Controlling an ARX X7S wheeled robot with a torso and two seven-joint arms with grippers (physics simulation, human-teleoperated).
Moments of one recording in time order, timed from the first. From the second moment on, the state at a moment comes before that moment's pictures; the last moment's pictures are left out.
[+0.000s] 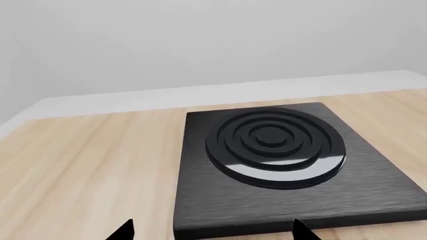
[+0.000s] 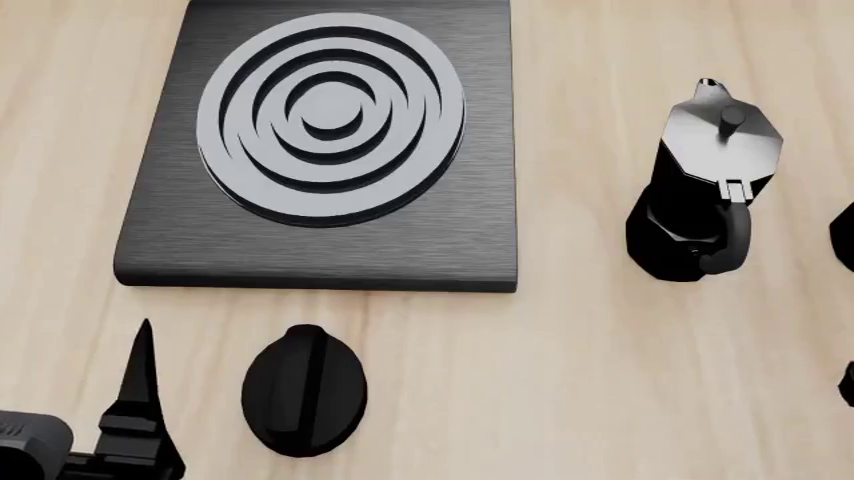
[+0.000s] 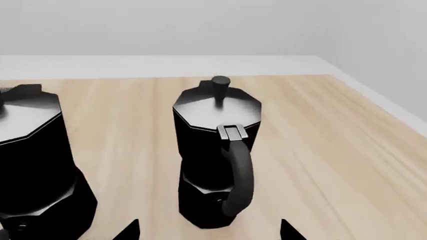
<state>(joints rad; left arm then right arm) -0.17 -0.44 0.25 0.76 -0.43 -0.60 -0.49 0.32 0.72 0.22 0.03 0.64 0.37 0.01</state>
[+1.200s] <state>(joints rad) -0.17 -0.45 0.26 0.76 -0.44 -0.59 -0.50 0.60 0.74 0.10 0.29 0.58 0.39 -0.08</state>
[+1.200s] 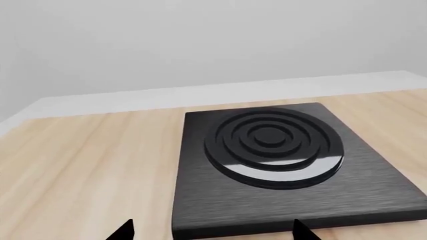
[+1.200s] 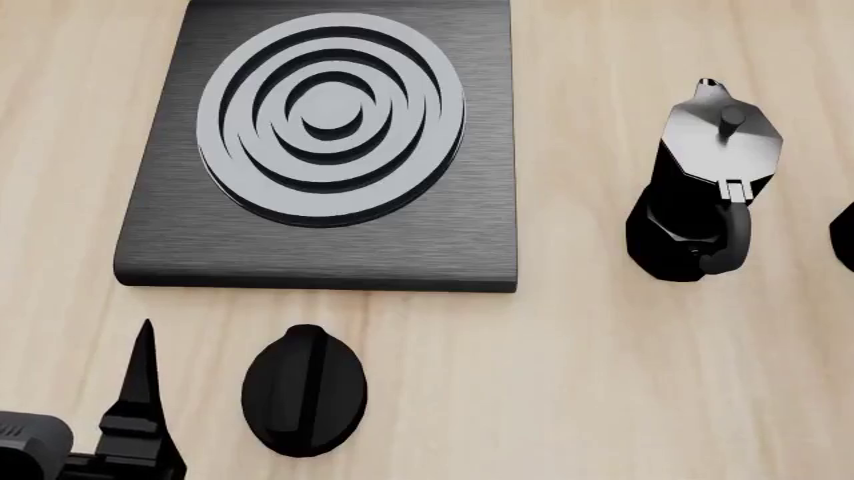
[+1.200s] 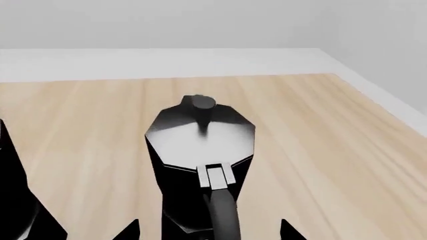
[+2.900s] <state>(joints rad) -0.18 -0.46 0.27 0.75 -0.46 -0.58 -0.52 0.40 0.85 0.30 -0.14 0.78 0.63 0.09</state>
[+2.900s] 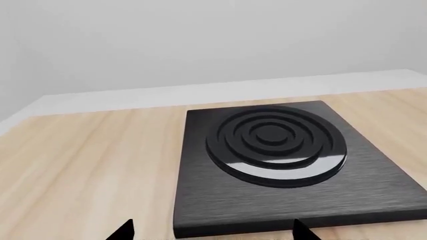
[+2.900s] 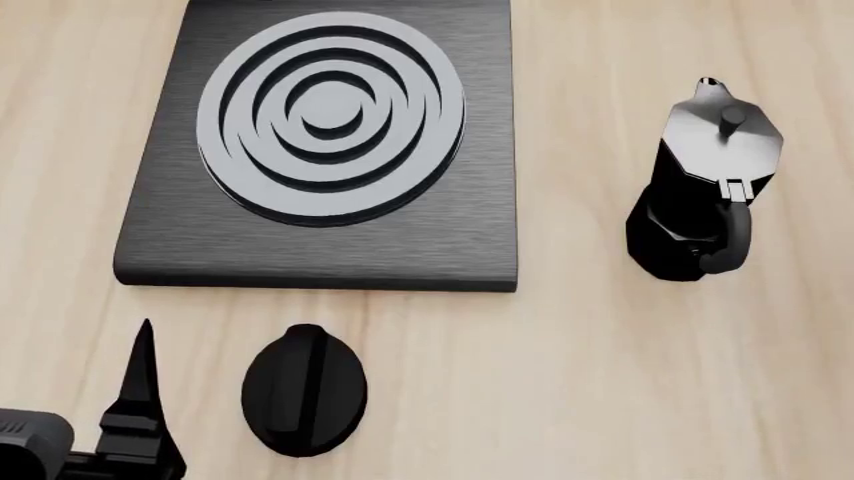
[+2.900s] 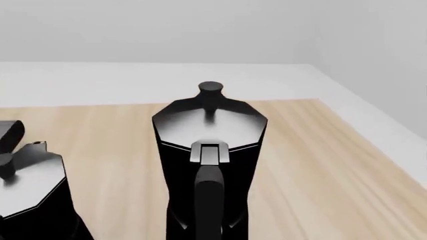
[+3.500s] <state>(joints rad) -0.18 -0.46 0.27 0.75 -0.47 -0.58 -0.53 0.23 0.87 0.50 -0.46 0.95 0.79 0.23</state>
